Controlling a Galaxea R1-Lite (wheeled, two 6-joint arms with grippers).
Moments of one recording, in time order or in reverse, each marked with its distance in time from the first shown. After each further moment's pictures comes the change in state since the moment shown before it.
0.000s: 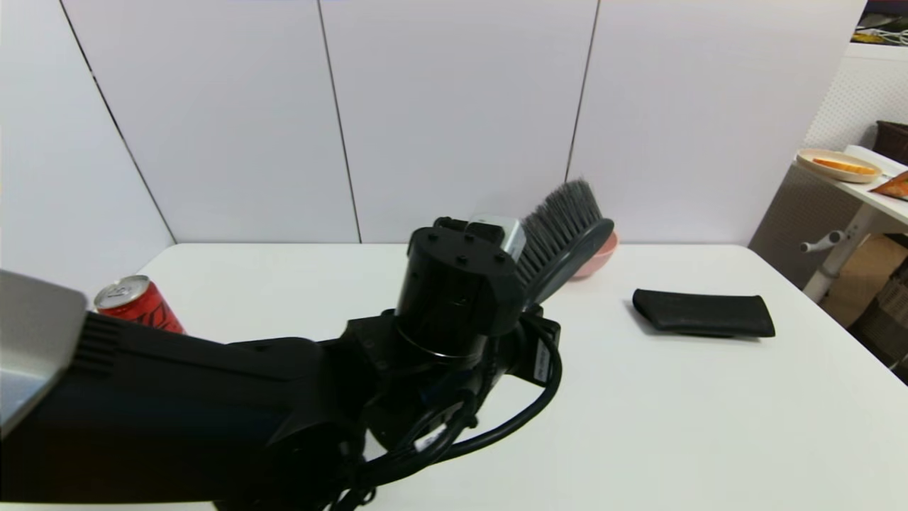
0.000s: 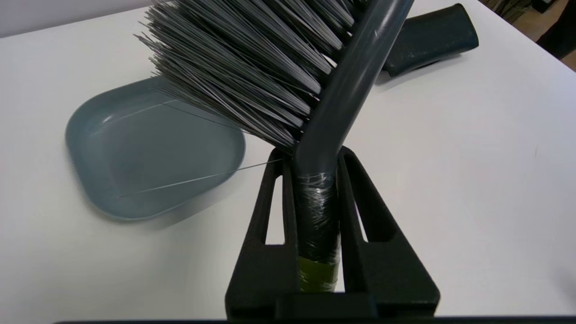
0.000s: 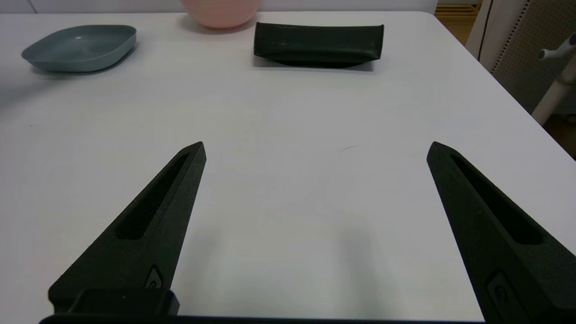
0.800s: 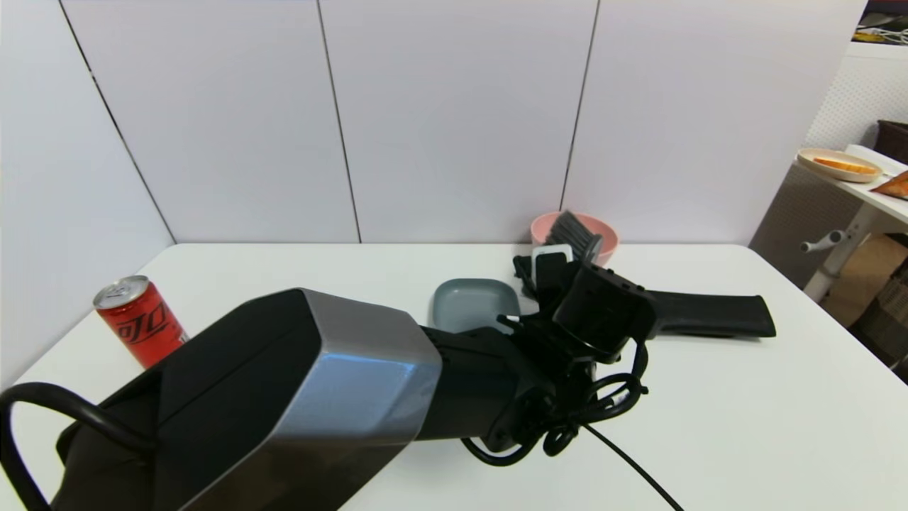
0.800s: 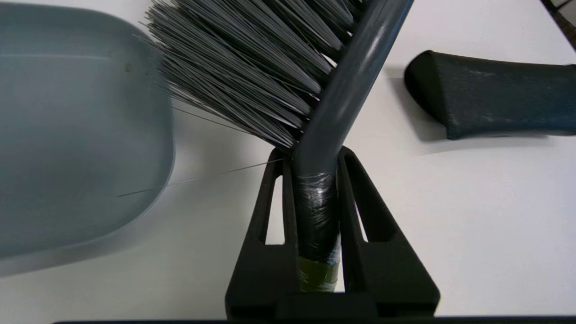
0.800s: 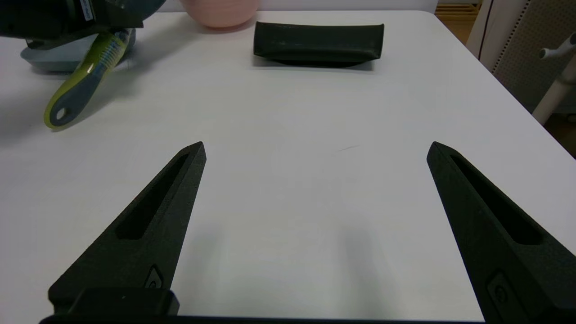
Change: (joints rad) left arm -0.041 0.458 -0.597 0.276 0.256 -0.323; right arm 0.000 0.000 0.000 0.000 0.000 0.000
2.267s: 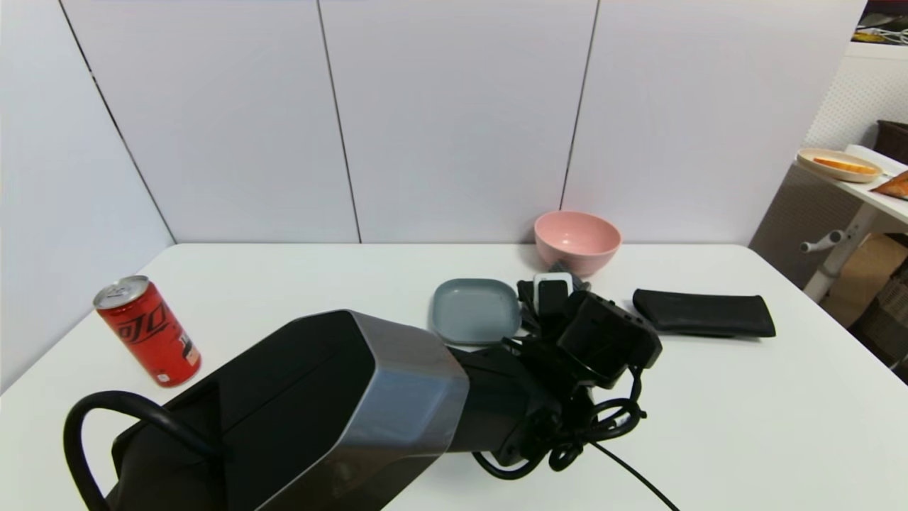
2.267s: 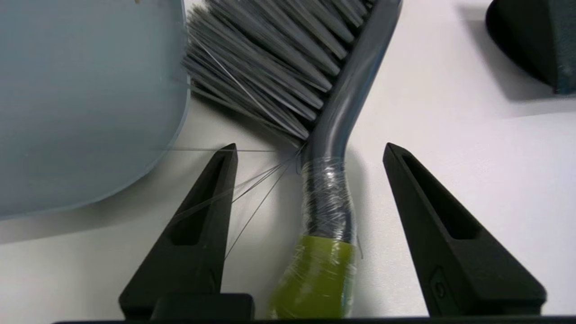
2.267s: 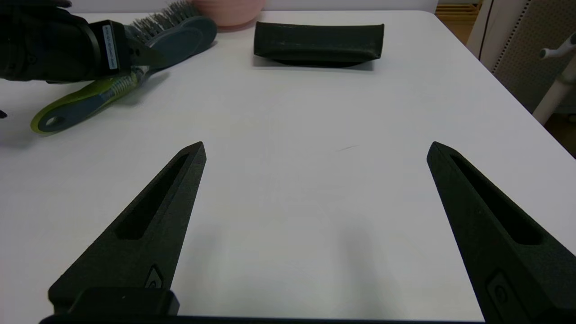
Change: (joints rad) left arm -0.002 0.064 -0.007 0.044 0.035 0.009; right arm 0.000 0.000 0.000 0.000 0.000 0.000
